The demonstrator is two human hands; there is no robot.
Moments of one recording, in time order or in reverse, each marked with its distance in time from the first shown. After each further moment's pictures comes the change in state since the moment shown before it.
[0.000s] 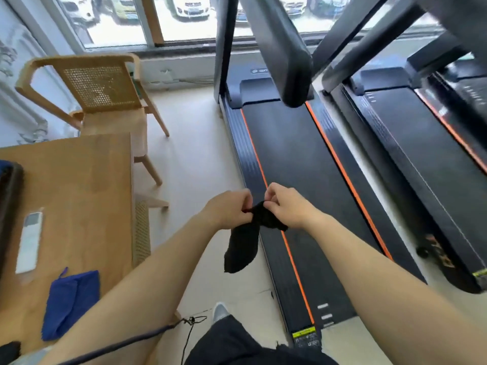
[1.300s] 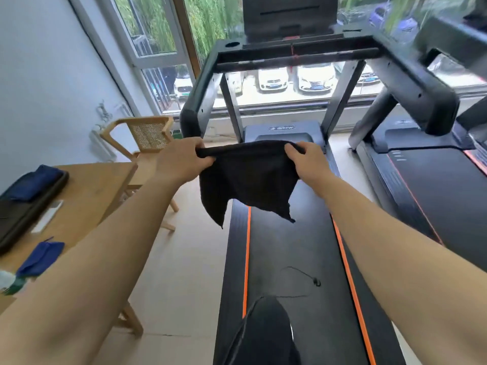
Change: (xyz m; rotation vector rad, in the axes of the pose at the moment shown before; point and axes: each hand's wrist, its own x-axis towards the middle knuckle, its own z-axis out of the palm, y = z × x) left_hand 0.092 0.402 -0.012 0.297 0.815 -0.421; right_hand -0.073 0.308 -0.343 0.702 0.265 -0.293
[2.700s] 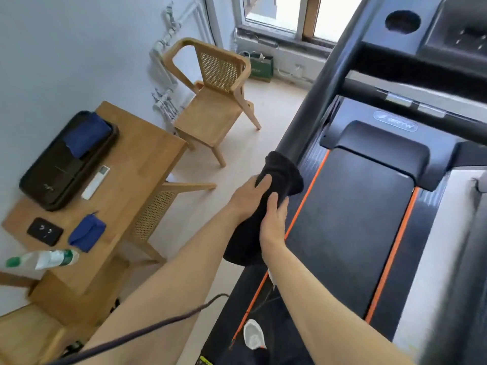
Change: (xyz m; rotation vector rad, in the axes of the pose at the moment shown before) left_hand 0.369 -0.129 0.088 -0.861 -0.458 -0.907; right_hand 0.352 -0.071 0.294 0.306 -0.248 0.718
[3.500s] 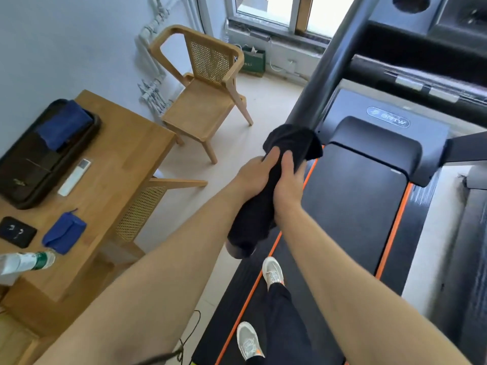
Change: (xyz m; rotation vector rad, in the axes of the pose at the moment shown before) left_hand 0.028 0.015 -0.001 -0.018 -0.044 0.047; right_hand 0.066 -0.022 0.002 0.075 0.082 -0.209
